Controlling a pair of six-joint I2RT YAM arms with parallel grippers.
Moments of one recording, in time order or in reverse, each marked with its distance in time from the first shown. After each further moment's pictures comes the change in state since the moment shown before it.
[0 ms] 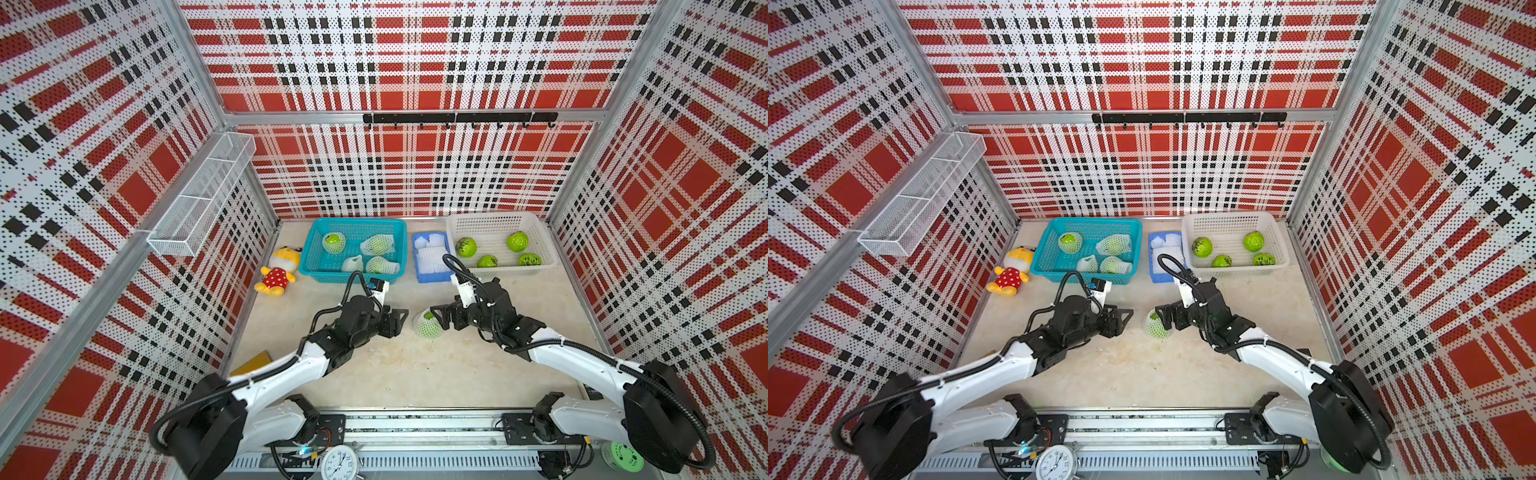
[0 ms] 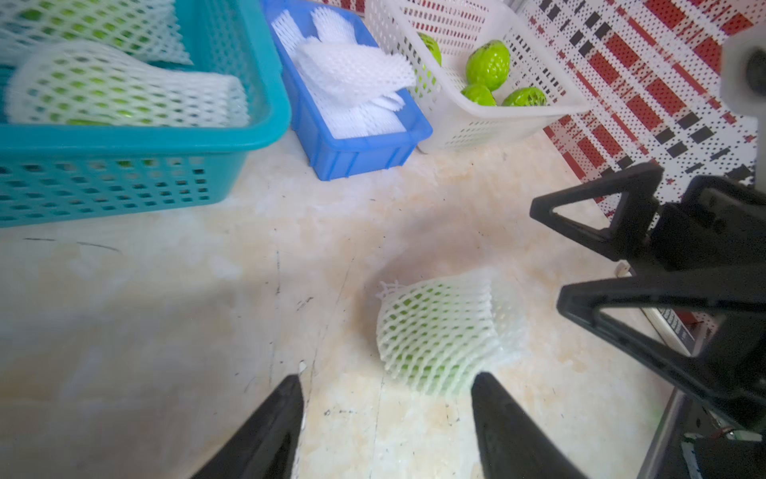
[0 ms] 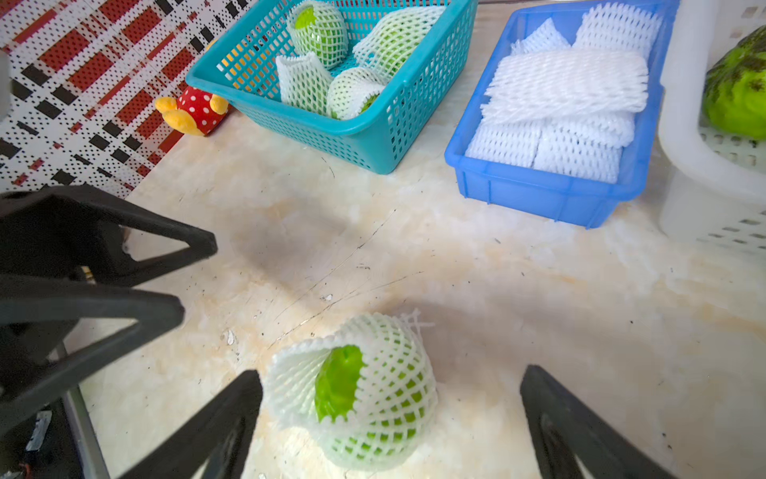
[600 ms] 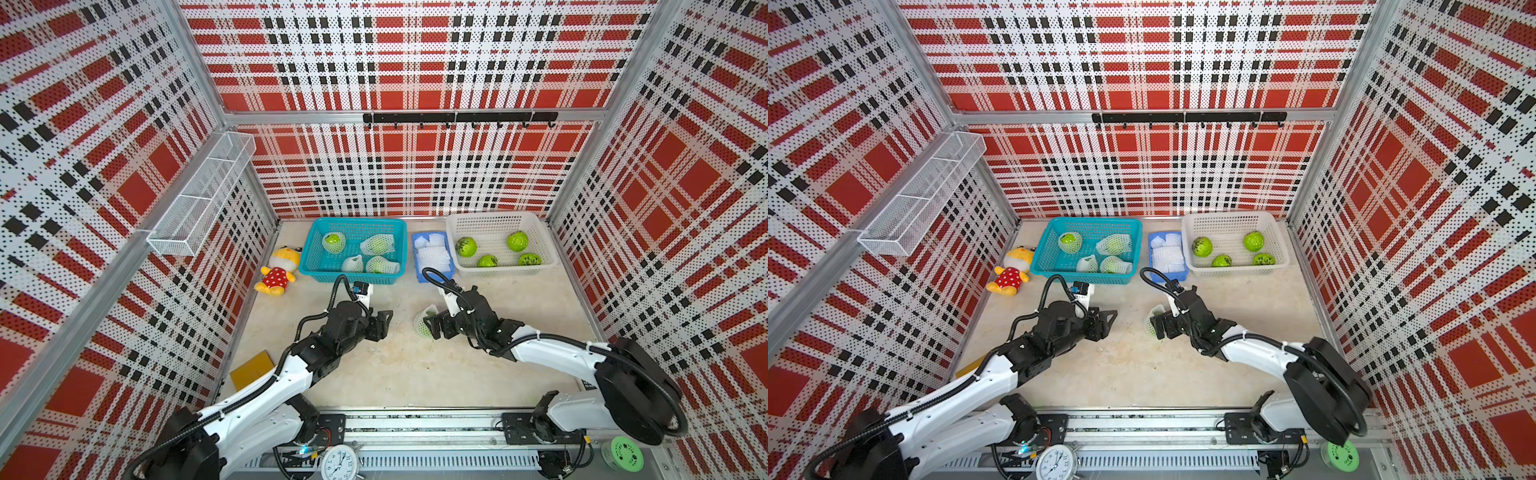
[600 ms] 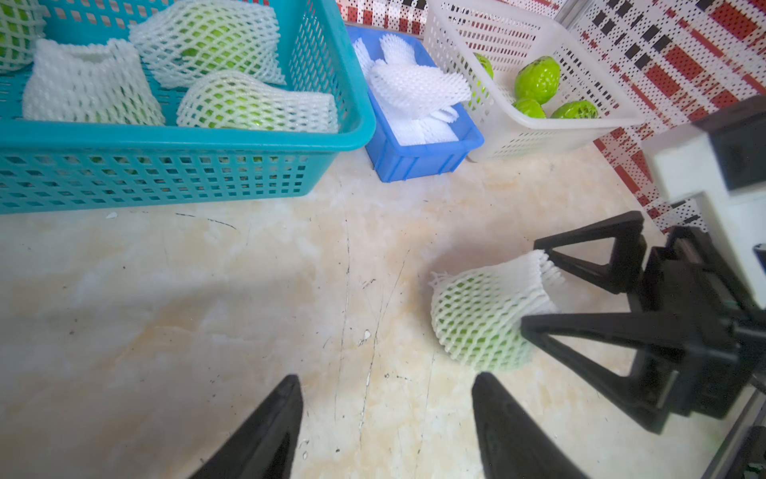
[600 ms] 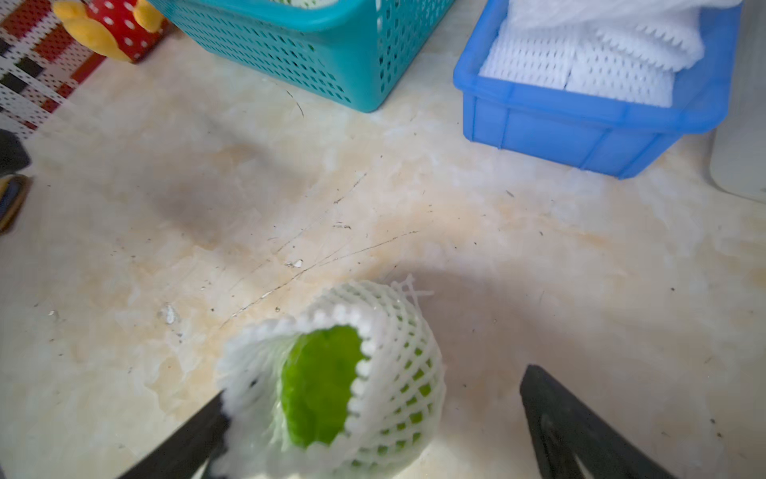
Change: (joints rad) left arm 0.031 -0.119 -0.019 -0.143 -0.077 0.020; right arm 0.106 0.200 0.008 0.045 0.151 0.009
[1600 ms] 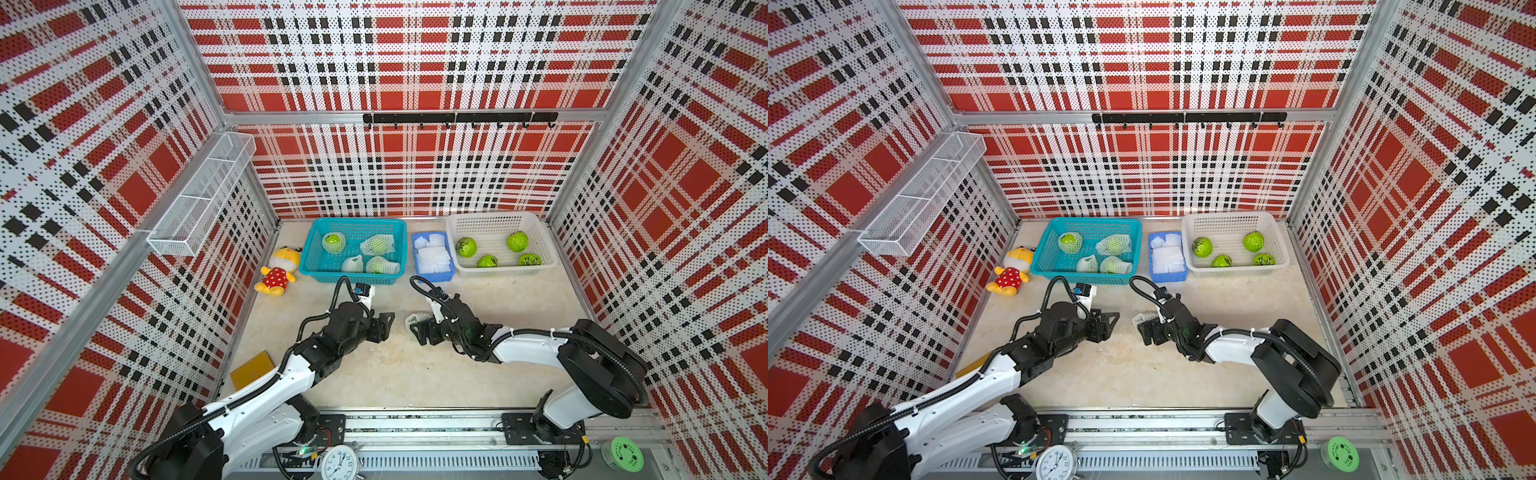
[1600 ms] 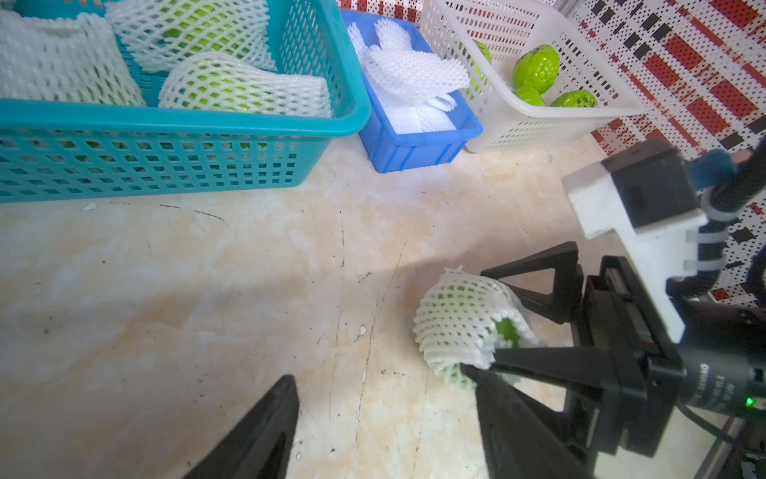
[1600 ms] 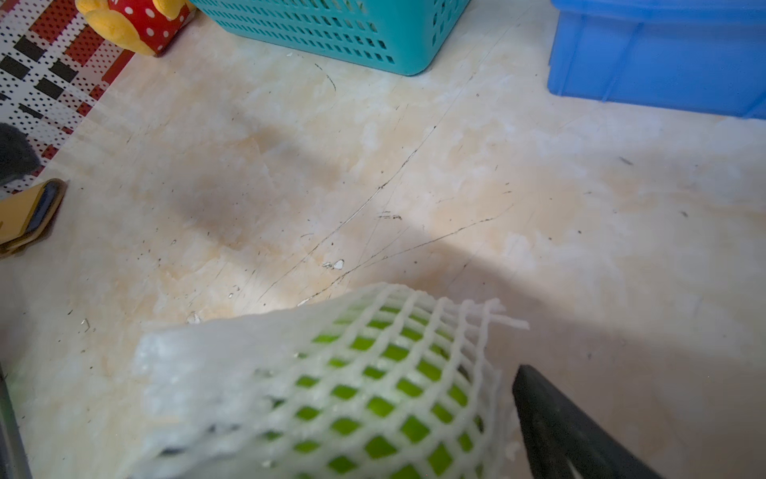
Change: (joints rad) left arm 0.000 0.011 -0.017 0.029 0.017 -0.002; right arm 0.080 0.148 -0.007 0.182 -0.017 0.127
